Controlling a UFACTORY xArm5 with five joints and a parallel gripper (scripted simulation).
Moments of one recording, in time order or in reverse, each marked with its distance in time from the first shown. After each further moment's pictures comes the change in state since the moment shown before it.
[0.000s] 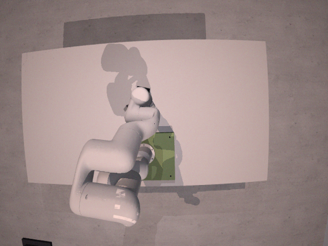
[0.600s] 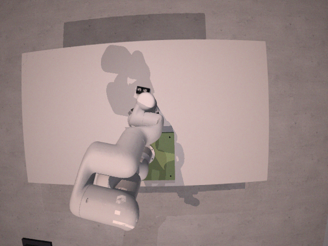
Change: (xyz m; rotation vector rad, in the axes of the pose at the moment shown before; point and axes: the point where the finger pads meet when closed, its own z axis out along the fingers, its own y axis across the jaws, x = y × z) arm -0.008 -0.029 0.005 0.000 0.001 0.001
